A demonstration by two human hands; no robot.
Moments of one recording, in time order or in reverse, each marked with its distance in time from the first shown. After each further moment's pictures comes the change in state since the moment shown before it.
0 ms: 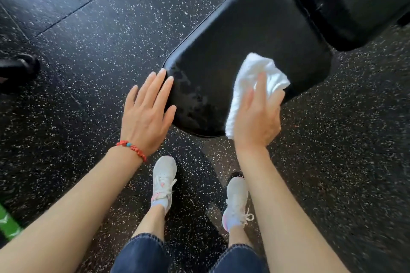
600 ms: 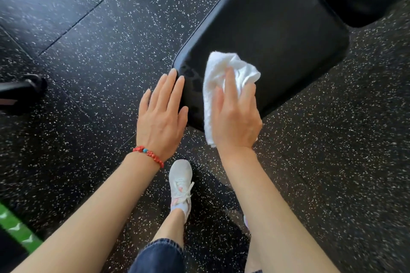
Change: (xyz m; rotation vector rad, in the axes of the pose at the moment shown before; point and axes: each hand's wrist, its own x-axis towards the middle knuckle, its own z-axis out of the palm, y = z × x) left_hand -0.002 -0.009 0.005 -0.057 0.015 0.056; right_hand -0.041 -0.046 0.020 -0.056 0.150 -0.221
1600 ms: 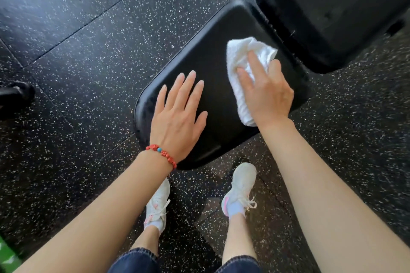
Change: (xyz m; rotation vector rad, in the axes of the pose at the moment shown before) left_hand 0.082 0.093 0.002 0.041 0.004 0.013; right_hand 0.148 0.111 0.000 0.015 -0.292 -0.120
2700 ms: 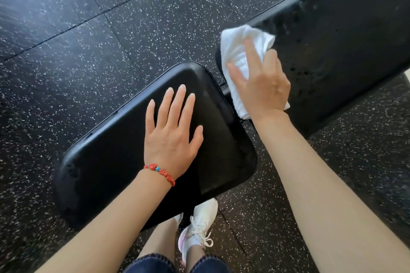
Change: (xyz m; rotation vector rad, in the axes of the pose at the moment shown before) left_hand 0.123 0.070 0.052 0.141 0.155 -0.189; right_hand 0.174 0.076 0.004 -0.122 0.165 -0.263
